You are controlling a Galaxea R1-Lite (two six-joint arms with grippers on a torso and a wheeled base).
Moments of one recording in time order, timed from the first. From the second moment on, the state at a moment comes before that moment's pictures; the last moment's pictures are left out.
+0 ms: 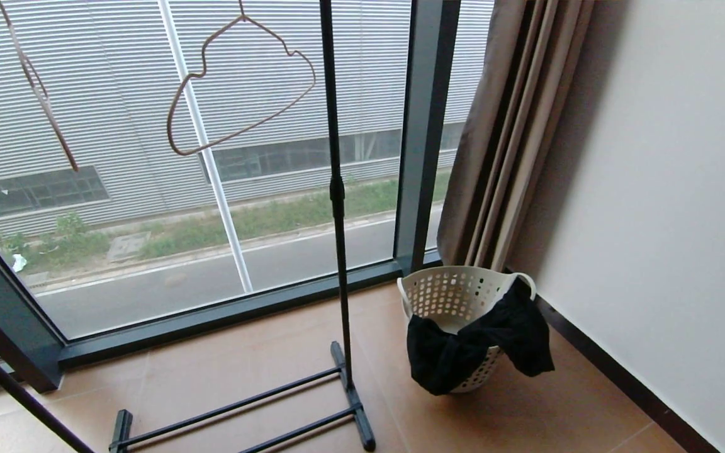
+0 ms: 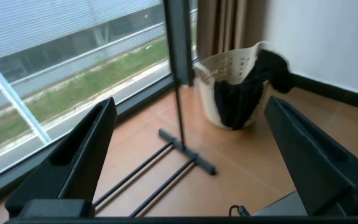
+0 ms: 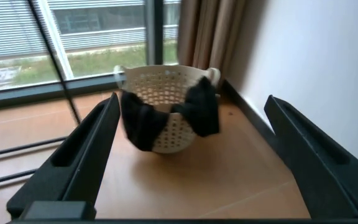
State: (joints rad) left arm 0.00 0.00 -0.01 -0.01 -0.41 0.12; right arm 0.00 0.00 -0.03 0.06 0.00 0.00
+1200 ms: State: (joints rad) left arm 0.00 0.00 -0.01 -0.01 -0.41 0.12; right arm 0.00 0.00 -0.03 0.06 0.01 0.00
